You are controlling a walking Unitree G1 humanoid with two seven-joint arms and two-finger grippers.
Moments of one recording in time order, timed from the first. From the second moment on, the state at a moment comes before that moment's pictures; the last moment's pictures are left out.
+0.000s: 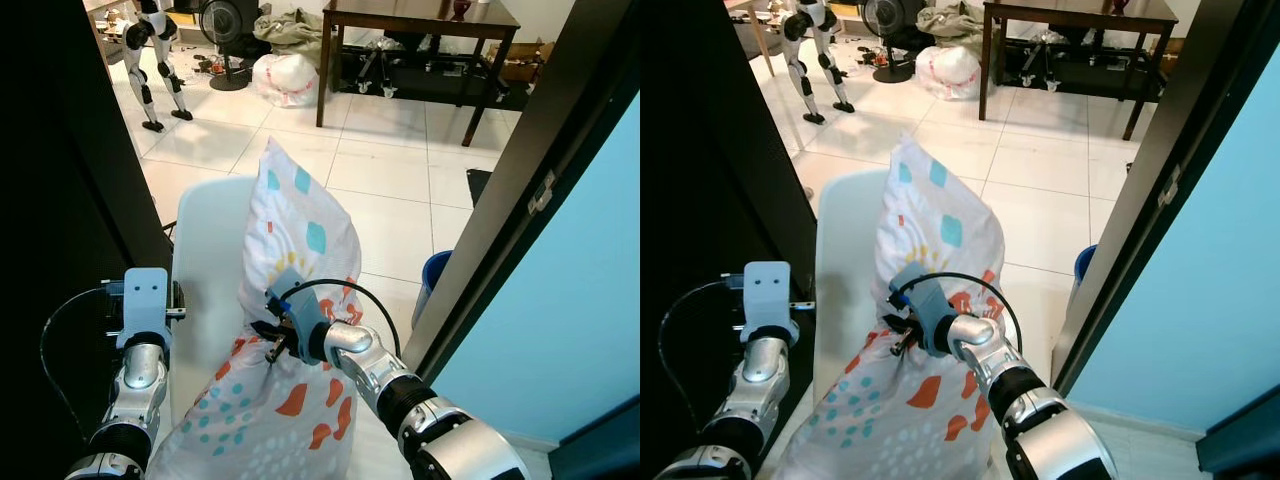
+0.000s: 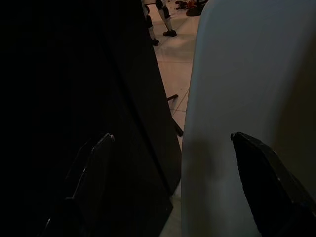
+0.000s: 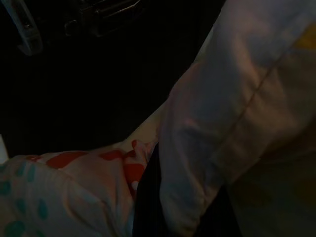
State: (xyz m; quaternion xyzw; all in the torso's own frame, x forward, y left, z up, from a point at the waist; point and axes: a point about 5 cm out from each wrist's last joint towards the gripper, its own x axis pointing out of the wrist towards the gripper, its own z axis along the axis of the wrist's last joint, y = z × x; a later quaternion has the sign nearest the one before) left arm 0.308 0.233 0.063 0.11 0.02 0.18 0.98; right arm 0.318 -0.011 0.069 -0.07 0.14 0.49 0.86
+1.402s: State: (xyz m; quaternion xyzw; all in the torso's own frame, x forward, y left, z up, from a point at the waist) left arm 0.320 0.222 0.096 0.10 -0.05 0.18 0.98; right arm 0.377 0.038 0.270 0.30 -0.07 0.47 0.83
